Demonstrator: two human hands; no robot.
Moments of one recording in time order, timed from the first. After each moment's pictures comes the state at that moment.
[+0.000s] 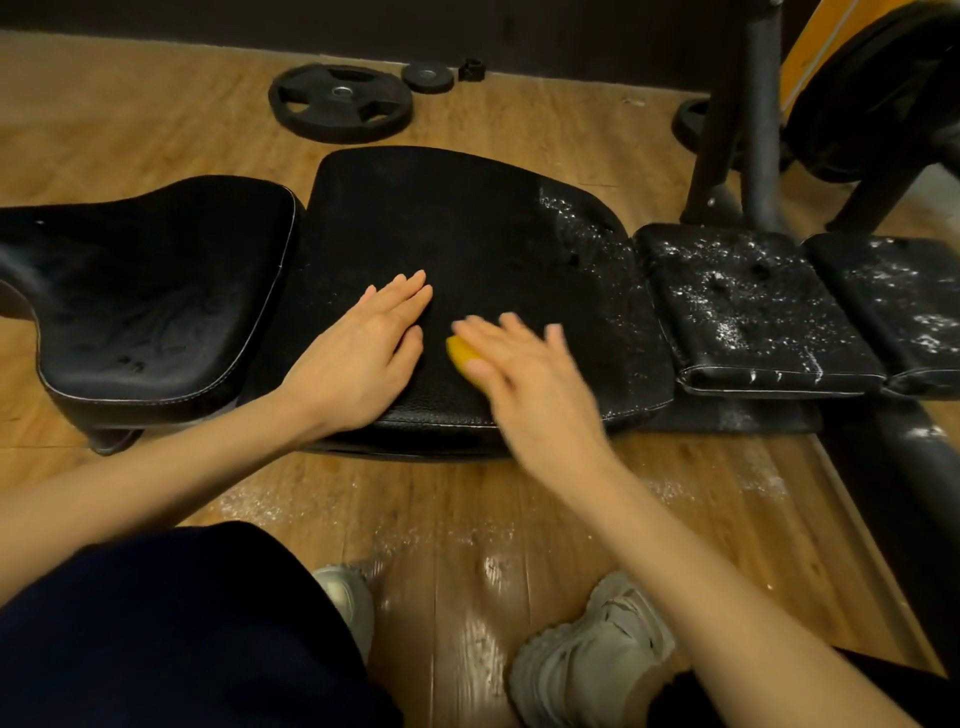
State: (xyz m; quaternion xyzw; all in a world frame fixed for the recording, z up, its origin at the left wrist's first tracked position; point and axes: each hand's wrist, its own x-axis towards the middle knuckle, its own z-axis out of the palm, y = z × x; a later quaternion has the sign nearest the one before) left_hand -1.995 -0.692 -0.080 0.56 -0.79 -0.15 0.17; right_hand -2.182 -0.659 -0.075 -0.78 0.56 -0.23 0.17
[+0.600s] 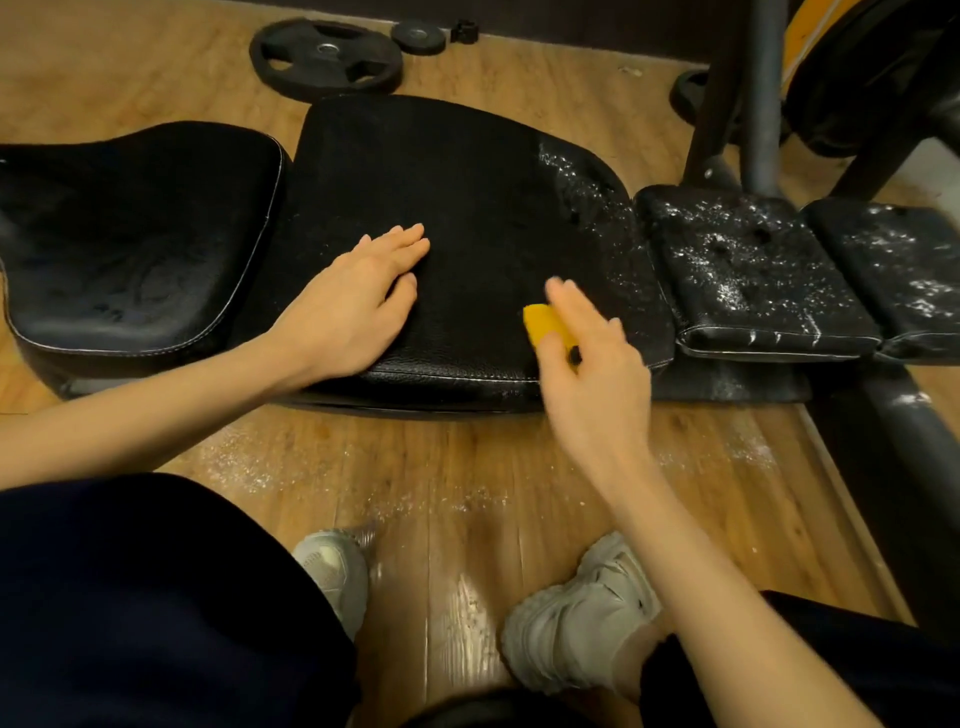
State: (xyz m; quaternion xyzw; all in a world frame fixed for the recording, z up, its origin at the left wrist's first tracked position) left_hand -1.992 -0.698 -0.082 0.56 -0.79 -0.17 0.19; right_hand -2.203 -0.630 -0.085 -0.64 0.67 -0.35 0.17
